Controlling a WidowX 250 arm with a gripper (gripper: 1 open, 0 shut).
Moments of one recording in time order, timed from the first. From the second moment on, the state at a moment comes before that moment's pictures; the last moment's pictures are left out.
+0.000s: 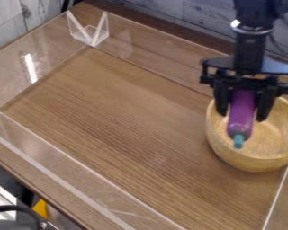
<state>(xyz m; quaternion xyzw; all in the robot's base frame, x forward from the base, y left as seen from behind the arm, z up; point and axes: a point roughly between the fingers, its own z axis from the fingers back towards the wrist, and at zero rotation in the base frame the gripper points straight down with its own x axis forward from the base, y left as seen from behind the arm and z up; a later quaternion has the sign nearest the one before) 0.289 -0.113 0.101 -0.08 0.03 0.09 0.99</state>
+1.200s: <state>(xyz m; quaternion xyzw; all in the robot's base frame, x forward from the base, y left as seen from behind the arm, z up) 0.286 -0.115 0.091 -0.07 0.04 0.06 0.99</state>
